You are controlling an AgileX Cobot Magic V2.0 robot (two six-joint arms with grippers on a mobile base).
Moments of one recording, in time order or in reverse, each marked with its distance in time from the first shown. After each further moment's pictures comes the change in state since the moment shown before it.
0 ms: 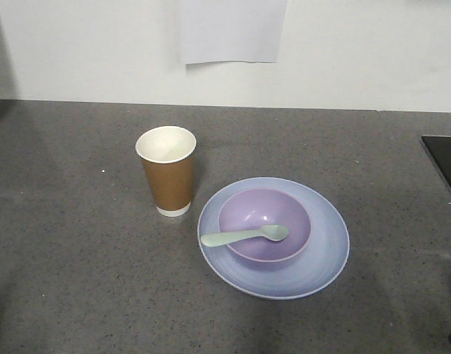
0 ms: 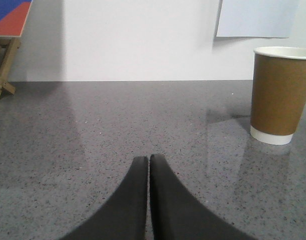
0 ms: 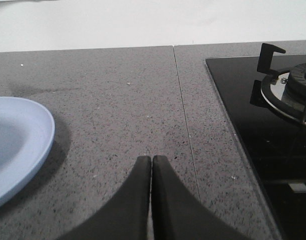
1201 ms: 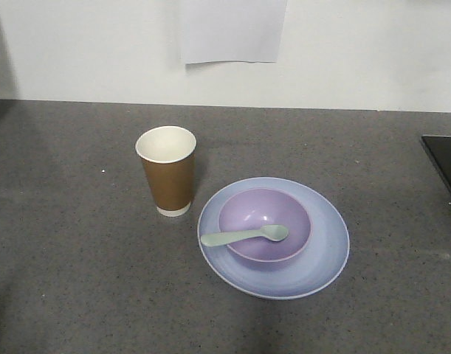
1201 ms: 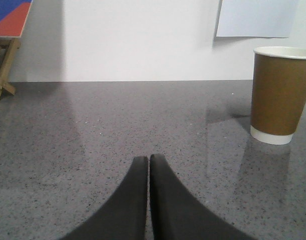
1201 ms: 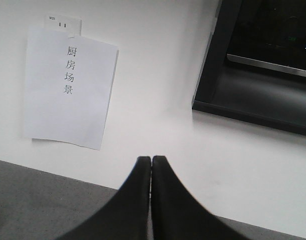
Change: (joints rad) left arm 0.000 0.000 0.000 0.000 0.000 0.003; right arm 0.357 0.429 -1.113 -0.259 0.525 -0.026
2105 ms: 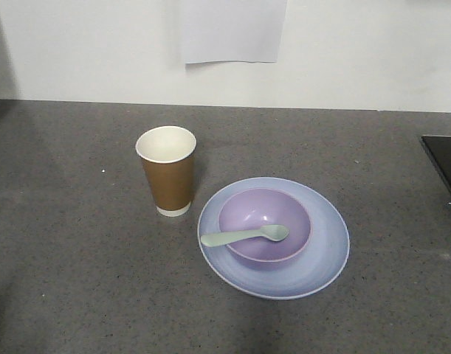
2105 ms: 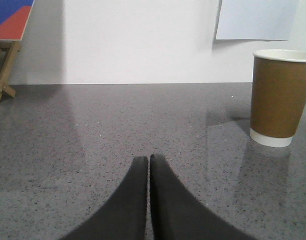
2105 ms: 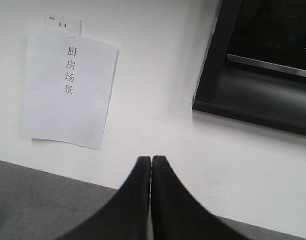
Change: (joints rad) left arm 0.000 0.000 0.000 0.000 -0.008 0.000; right arm 0.000 0.000 0.000 0.000 0.000 0.000
